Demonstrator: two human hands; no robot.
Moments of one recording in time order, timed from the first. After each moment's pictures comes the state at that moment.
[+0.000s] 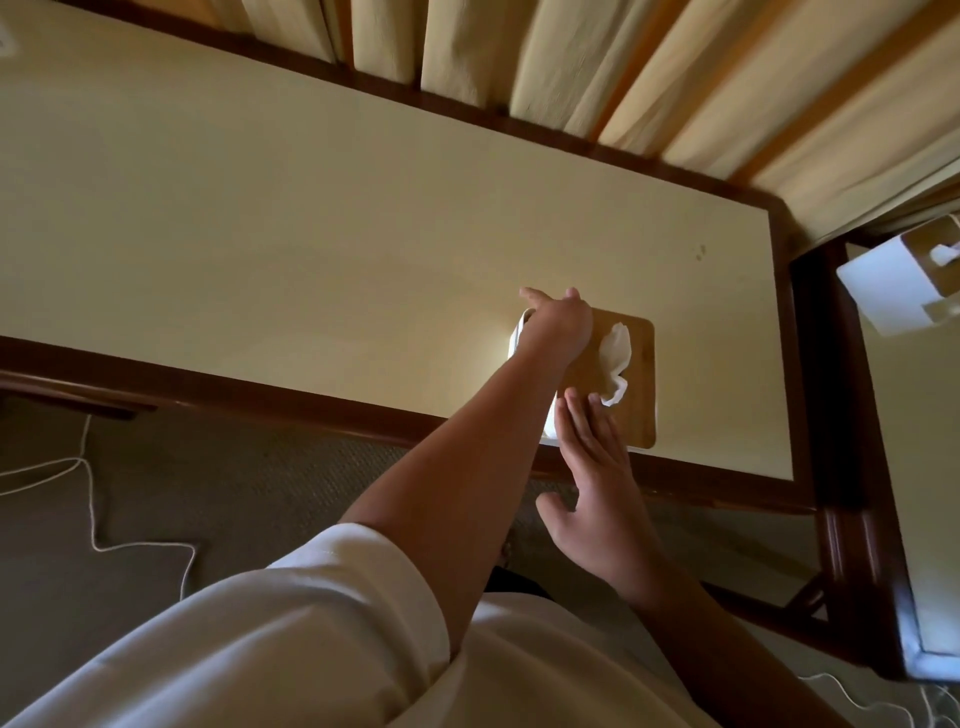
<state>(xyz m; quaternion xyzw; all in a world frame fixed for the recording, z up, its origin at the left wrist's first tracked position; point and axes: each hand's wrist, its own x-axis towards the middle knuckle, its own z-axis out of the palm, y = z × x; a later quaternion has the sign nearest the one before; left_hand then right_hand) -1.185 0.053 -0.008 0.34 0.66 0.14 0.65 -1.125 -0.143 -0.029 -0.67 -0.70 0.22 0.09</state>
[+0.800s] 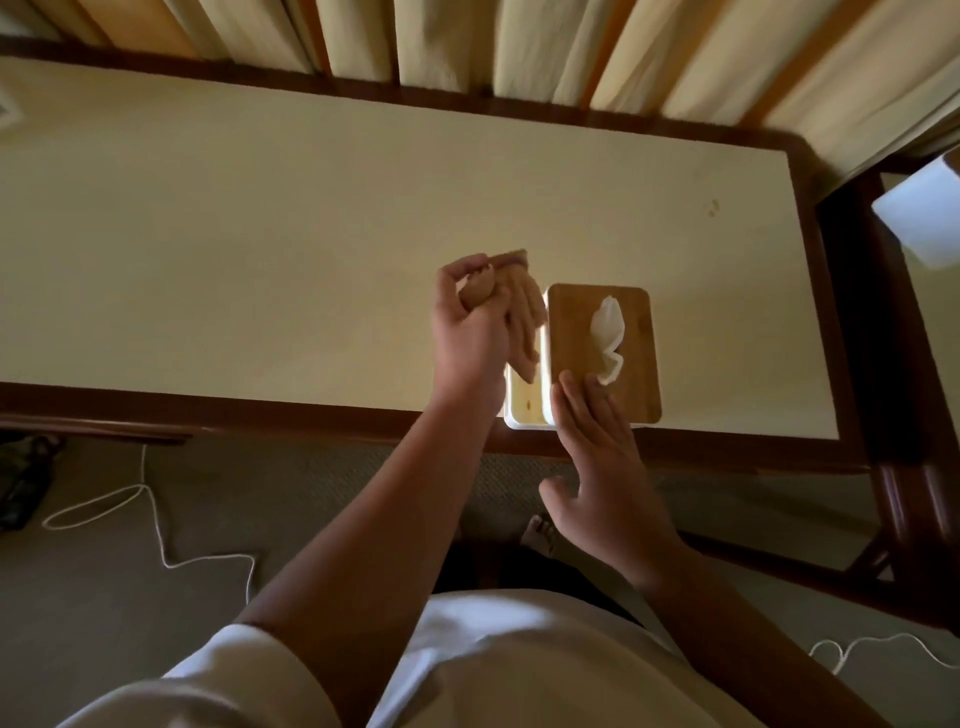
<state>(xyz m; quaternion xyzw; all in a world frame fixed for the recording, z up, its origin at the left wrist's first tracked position) -1.267 0.008 -0.011 0.25 0.48 0.54 0.64 -1.140 -0.143 -0.038 -0.66 -0.71 0.18 0.13</state>
